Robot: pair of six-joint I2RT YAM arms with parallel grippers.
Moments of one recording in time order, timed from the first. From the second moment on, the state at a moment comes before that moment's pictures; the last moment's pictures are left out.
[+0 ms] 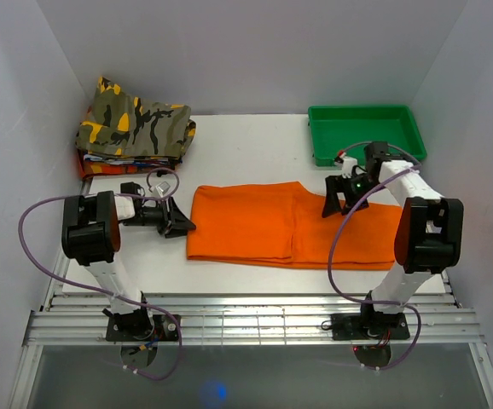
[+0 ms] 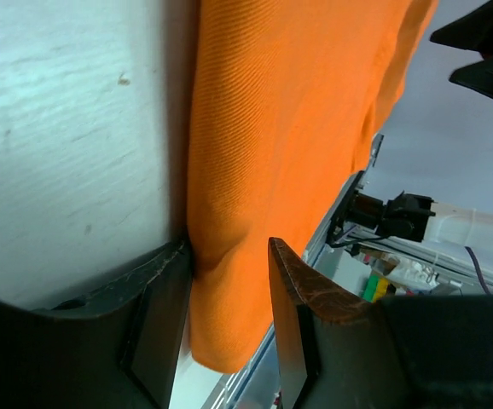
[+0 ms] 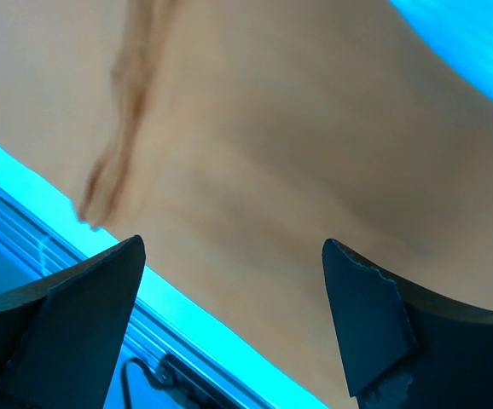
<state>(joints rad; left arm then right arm) 0.15 1.84 0.84 -0.32 1.00 -0.14 0.04 1.72 1.25 -0.89 -0.58 -0.30</state>
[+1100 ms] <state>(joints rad) 0.29 1.53 1.07 -0.70 0.89 0.07 -0.48 1.70 1.15 -1.07 -0.76 -0.56</state>
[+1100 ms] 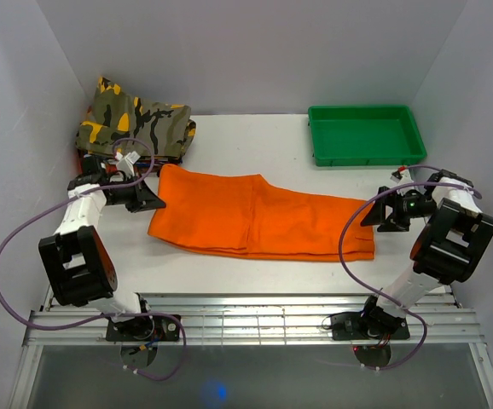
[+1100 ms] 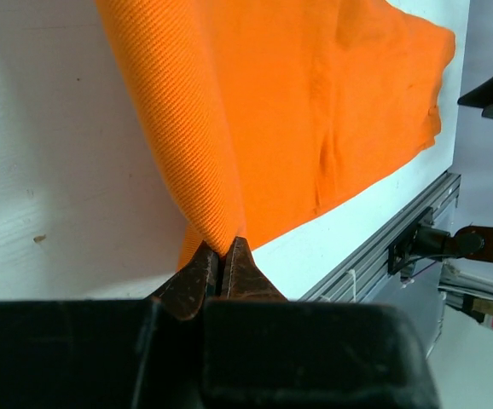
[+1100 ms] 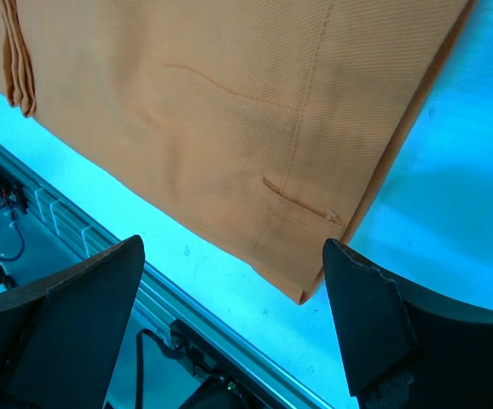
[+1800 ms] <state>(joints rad) 0.29 1.50 1.37 -0.89 0.86 0.05 -0.45 1.82 1.06 -0.84 -0.77 -0.38</state>
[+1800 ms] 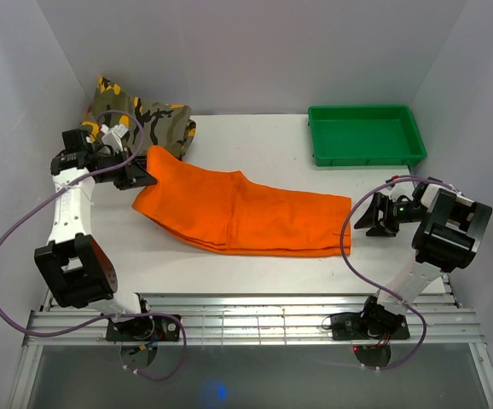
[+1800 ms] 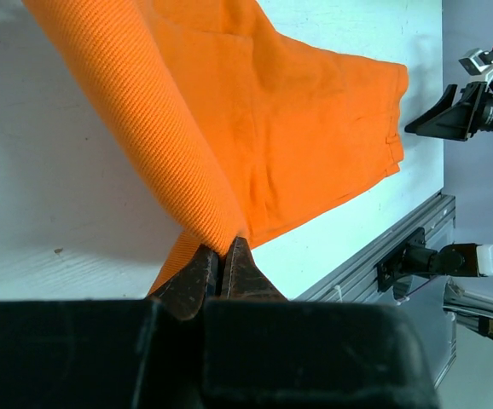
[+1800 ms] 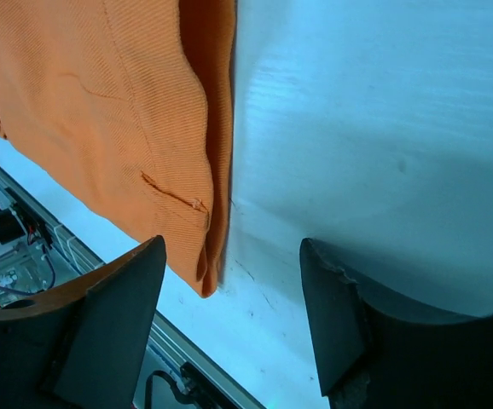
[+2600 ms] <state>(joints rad) -0.13 1.56 1.49 -0.74 0.80 -0.31 -0.25 1.87 0.99 -0.60 -0.83 -0.16</state>
